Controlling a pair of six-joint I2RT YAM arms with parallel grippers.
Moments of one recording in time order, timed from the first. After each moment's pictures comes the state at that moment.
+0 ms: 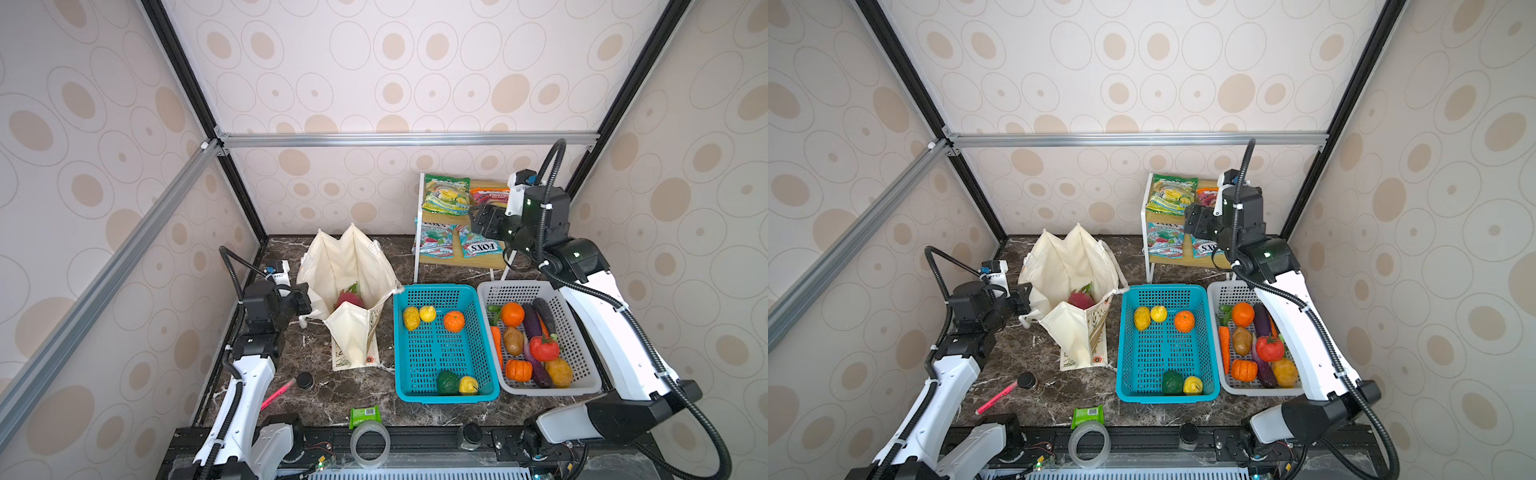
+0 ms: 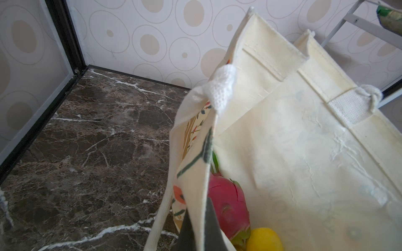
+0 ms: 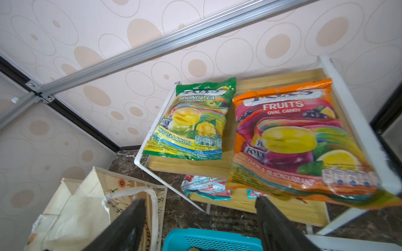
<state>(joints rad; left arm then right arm) 0.10 0.93 0.69 -0.16 0.25 -0.22 0.37 1.50 1.84 -0.69 0.07 0.40</state>
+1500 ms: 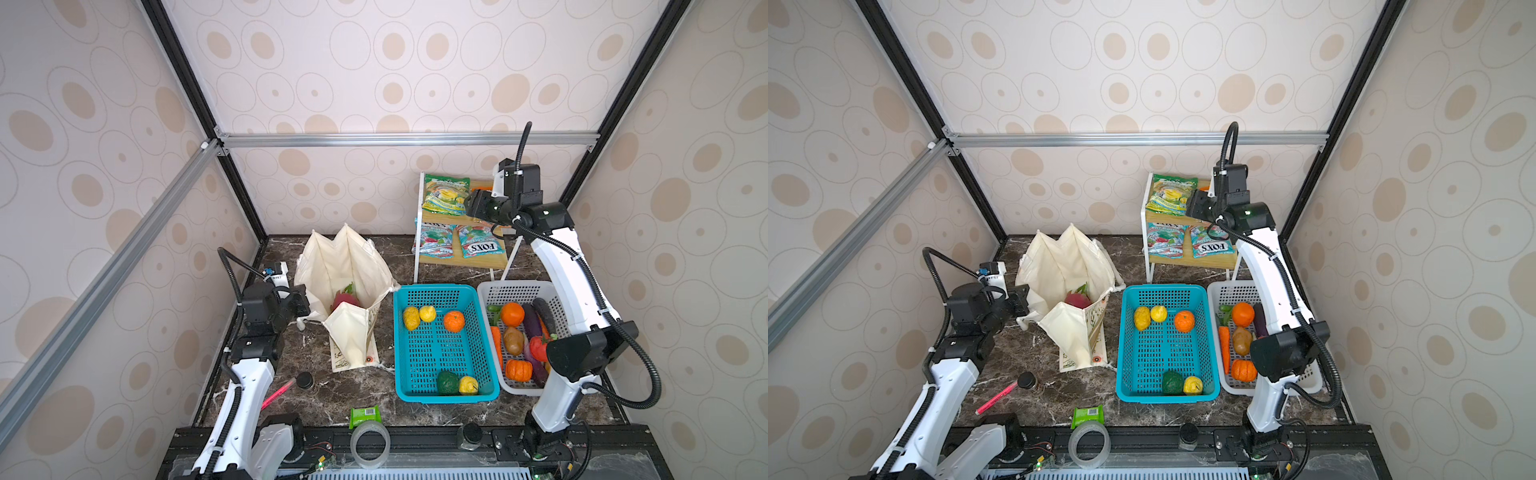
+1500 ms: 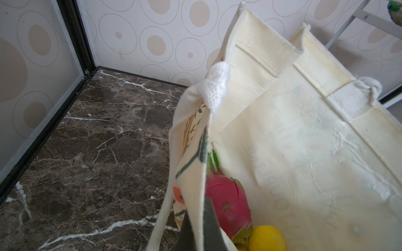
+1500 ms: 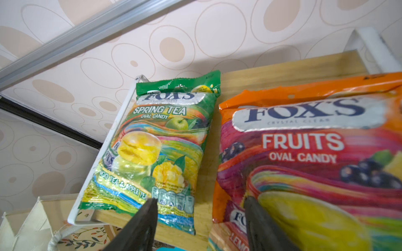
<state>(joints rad) 0.10 0.92 0.69 -0.18 0.23 -0.21 0.26 1.83 2.21 -0.87 -0.03 0.38</state>
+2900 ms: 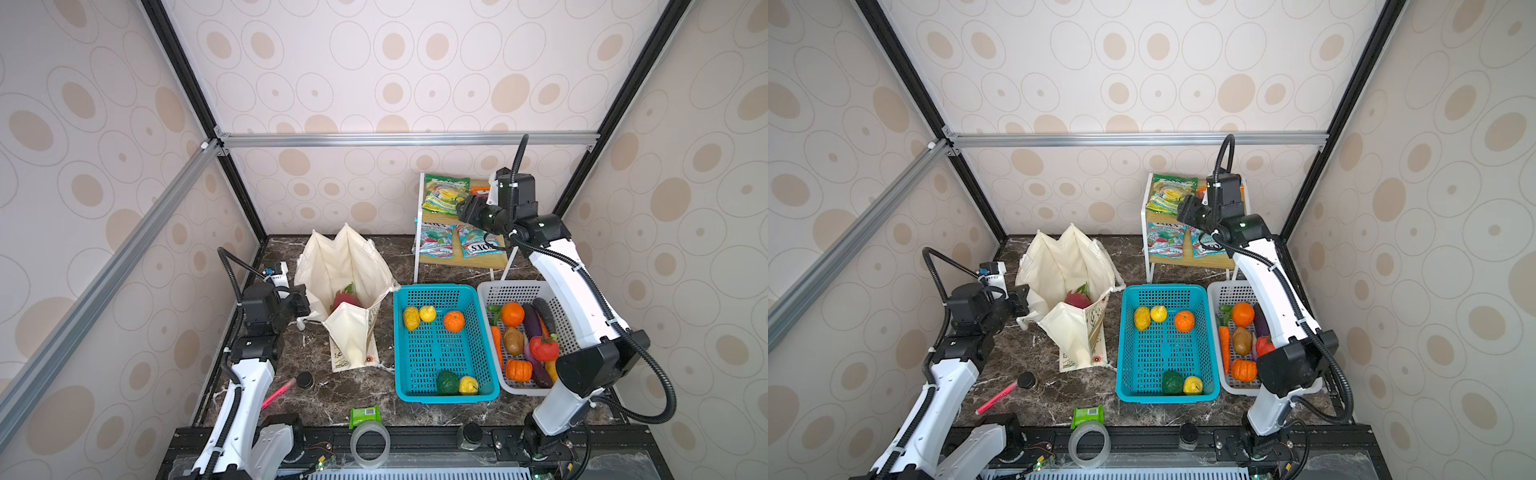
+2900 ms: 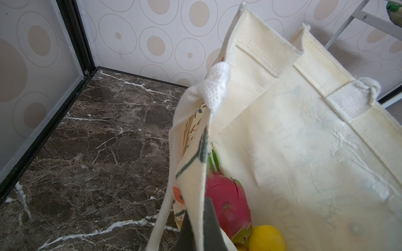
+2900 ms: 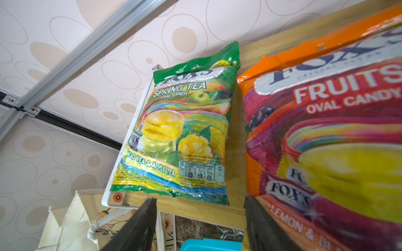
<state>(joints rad) 0.10 0.91 0.69 -0.18 0.23 -0.21 0.31 1.73 1.99 -0.72 -0.03 0.55</state>
